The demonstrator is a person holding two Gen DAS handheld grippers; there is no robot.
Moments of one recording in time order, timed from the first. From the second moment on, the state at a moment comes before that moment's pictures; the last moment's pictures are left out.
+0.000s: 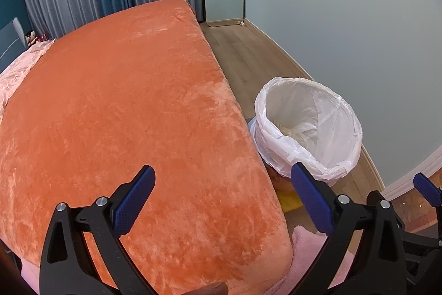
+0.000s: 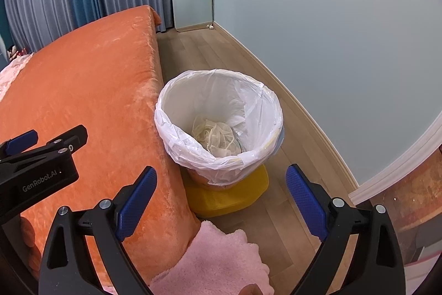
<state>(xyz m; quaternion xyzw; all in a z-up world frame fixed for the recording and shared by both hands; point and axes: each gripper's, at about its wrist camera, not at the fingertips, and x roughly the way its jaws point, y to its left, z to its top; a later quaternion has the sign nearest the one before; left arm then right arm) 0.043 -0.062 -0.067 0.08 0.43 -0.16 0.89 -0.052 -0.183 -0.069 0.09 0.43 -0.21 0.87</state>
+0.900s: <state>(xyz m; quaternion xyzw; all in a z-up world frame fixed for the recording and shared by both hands) 0.037 -0.074 -0.075 0.11 0.42 -0.16 0.89 -0.051 -0.184 -0.072 0.09 0.43 -0.22 0.87</state>
